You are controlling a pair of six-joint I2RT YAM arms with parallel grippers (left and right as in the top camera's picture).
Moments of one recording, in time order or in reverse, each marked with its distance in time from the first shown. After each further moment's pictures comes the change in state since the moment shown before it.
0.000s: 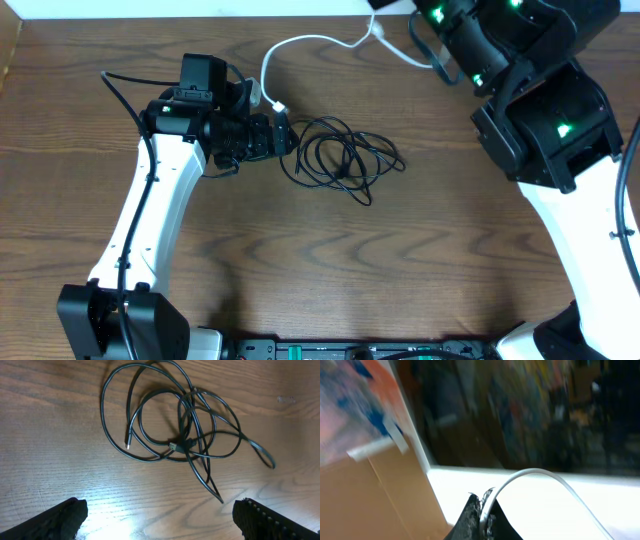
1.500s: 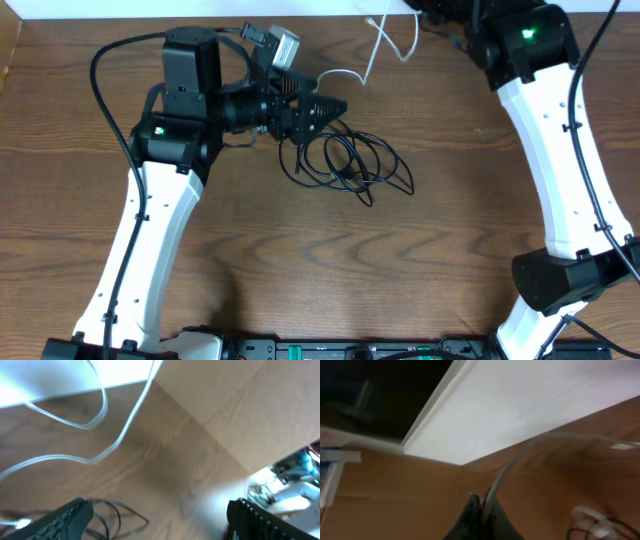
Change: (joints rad) left arm -0.069 -0.139 0.010 0.520 0.534 0.141; right arm -0.253 0.248 -0.001 -0.270 -0.299 0.662
